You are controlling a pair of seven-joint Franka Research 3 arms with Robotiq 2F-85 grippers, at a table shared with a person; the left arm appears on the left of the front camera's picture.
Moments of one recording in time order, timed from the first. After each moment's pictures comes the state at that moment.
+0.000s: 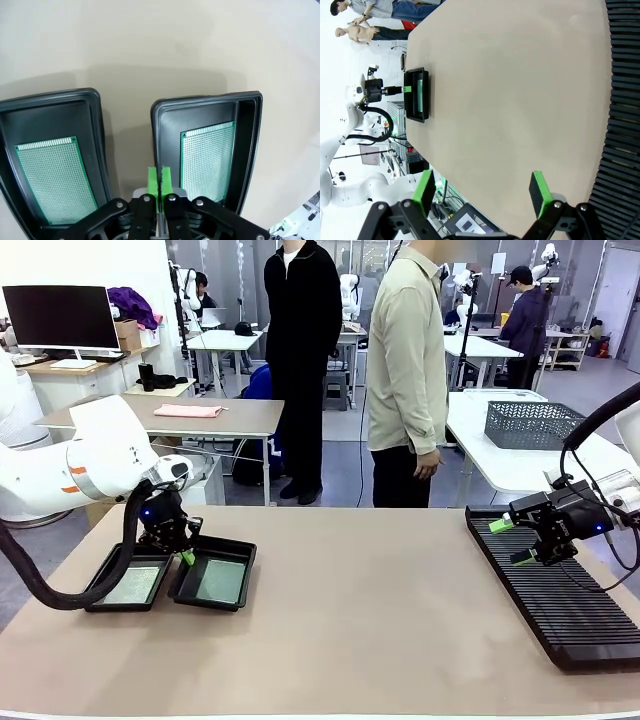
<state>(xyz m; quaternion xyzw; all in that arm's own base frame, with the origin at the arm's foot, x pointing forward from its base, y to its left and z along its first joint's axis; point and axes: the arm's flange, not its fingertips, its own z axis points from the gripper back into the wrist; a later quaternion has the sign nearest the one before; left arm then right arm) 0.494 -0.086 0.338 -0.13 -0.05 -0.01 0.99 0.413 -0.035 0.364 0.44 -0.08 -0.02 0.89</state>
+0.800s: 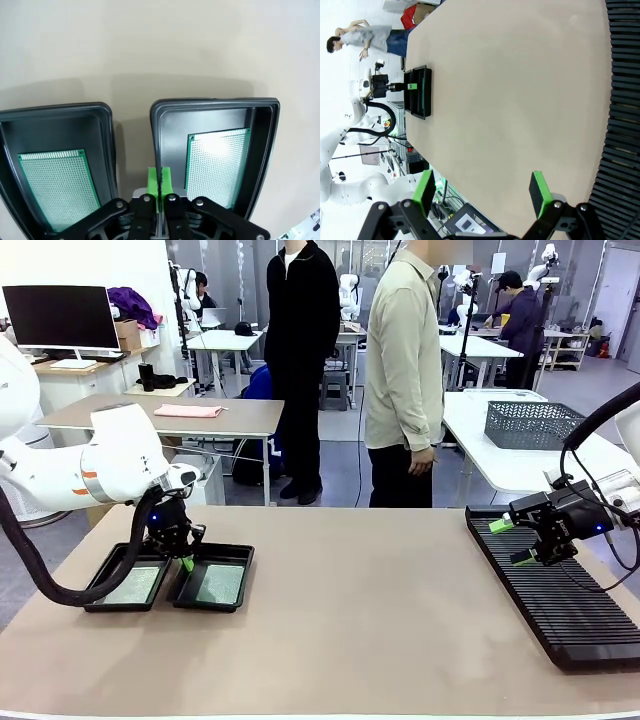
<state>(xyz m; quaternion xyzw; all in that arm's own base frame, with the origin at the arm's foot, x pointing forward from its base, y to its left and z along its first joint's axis) 0.510 -0.092 0.317 -0.09 -0.02 0.01 1.00 0.413 -0.035 0.364 0.44 -0.08 -0.02 0.89</state>
